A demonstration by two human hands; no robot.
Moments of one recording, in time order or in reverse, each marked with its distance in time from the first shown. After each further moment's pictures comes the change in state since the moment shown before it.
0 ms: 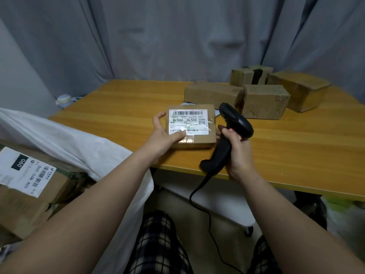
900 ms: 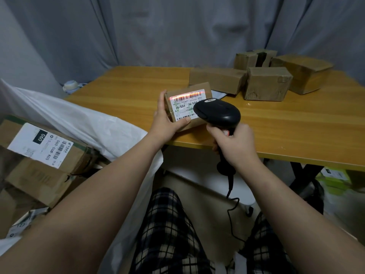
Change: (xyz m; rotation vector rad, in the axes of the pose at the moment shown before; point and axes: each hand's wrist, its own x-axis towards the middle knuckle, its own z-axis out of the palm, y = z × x) left_hand -0.011 -0.031 -0.006 0.062 0.118 0.182; right_hand -0.074 -0.013 0.017 -0.777 -0.081 -0.293
